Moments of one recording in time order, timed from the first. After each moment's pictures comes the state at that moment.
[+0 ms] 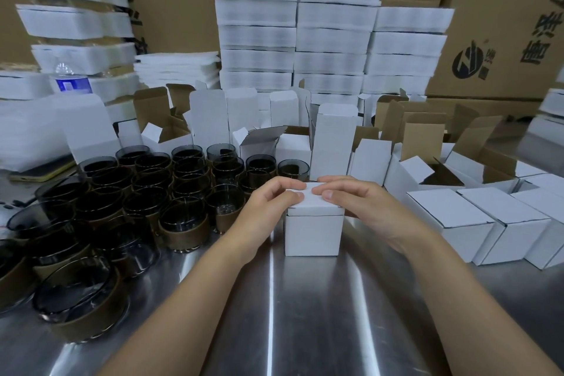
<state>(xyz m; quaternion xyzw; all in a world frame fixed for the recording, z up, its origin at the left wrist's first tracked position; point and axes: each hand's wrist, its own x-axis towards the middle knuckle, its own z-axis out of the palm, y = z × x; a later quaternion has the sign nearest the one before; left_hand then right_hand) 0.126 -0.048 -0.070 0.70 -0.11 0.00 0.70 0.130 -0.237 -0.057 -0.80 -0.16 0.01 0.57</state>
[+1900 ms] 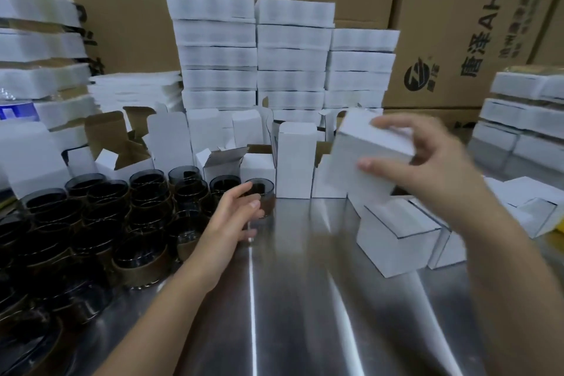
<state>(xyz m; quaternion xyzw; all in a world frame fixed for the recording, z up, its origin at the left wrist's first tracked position) 0.135 -0.046 -0.075 0.68 -0.14 0.03 0.72 0.081 -0.305 0.028 -0.82 -0.11 -0.29 0.48</state>
